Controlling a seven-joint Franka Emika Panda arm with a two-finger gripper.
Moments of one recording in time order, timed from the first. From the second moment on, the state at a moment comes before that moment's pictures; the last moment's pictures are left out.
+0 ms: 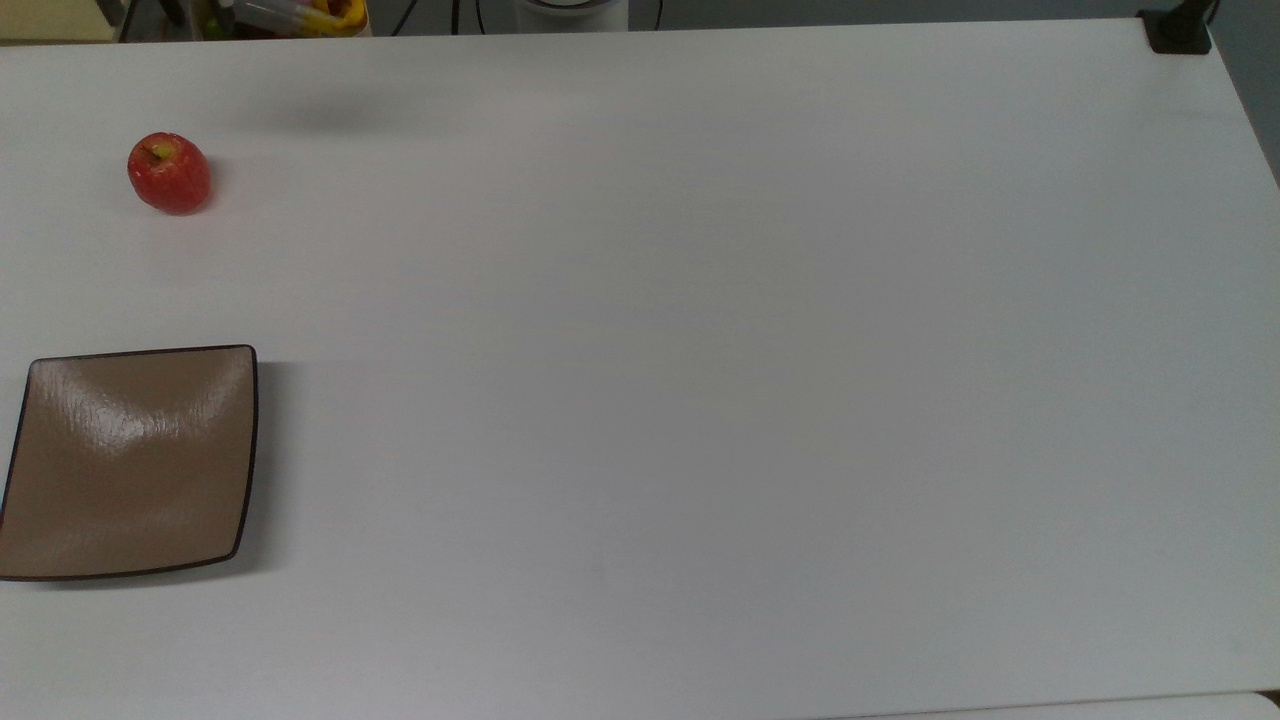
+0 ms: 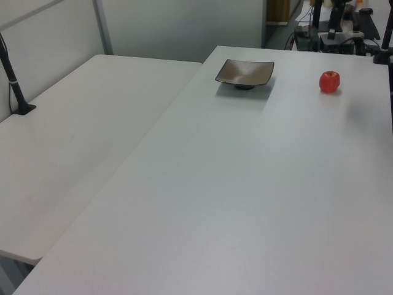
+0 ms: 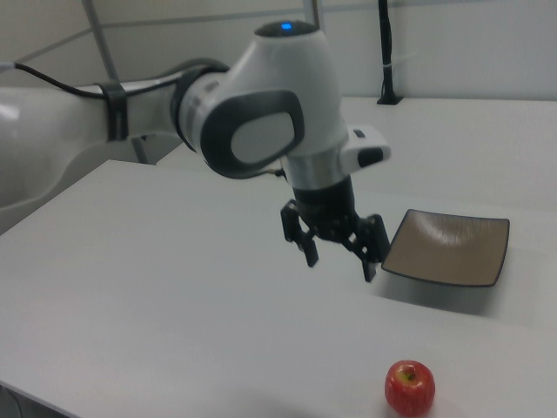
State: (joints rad) arm -0.06 -0.01 -0.40 -1.82 -0.01 1.89 -0.51
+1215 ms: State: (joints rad) arm -0.13 0.28 -0.42 -1.90 -0.07 2.25 -0.63
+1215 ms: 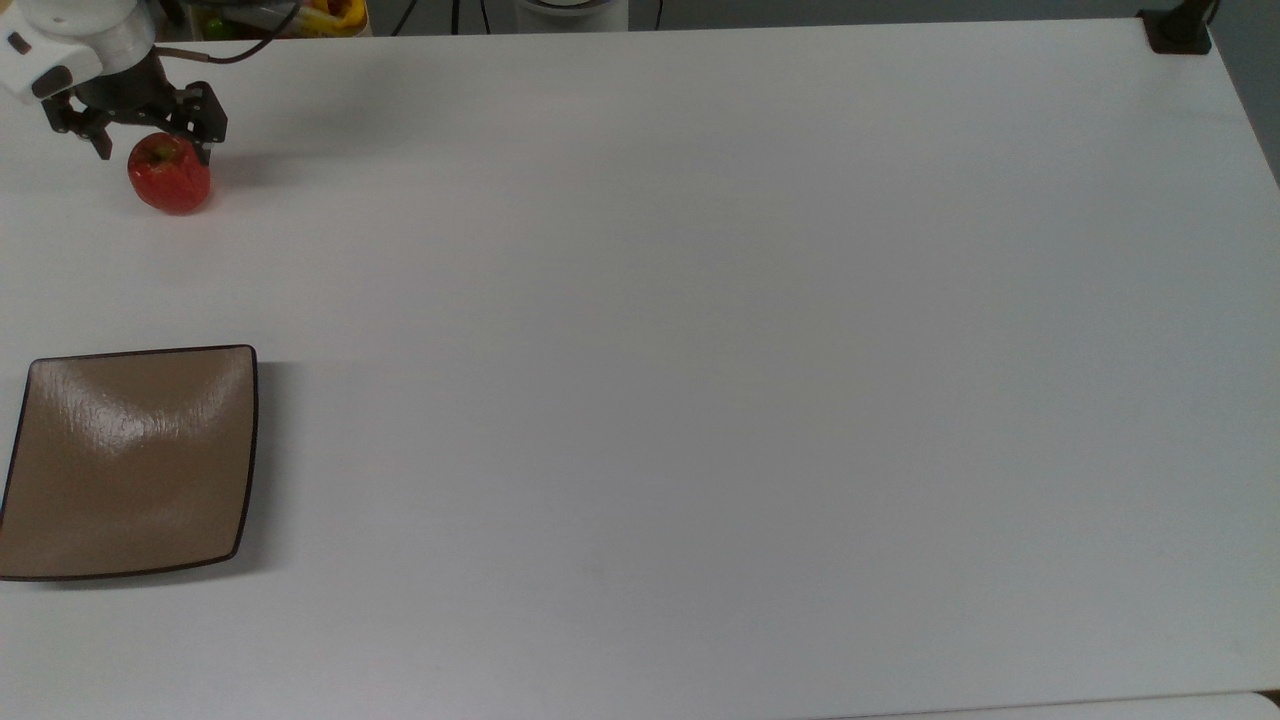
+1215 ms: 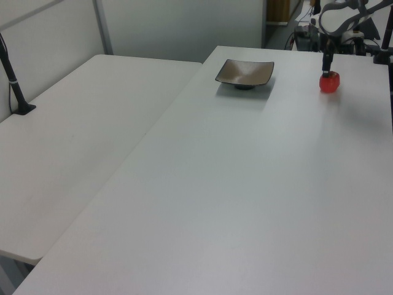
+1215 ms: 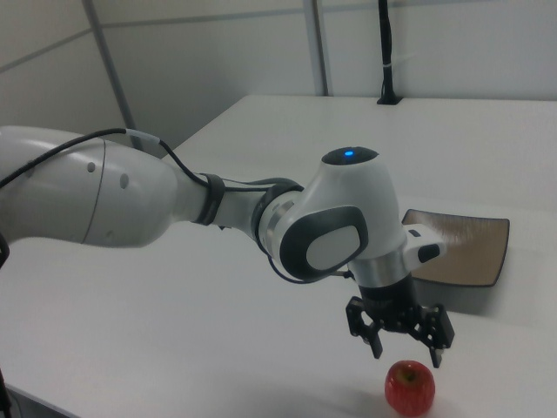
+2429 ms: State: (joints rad) arm -0.14 0.33 -0.41 -1.98 -0.18 2.35 -0.63
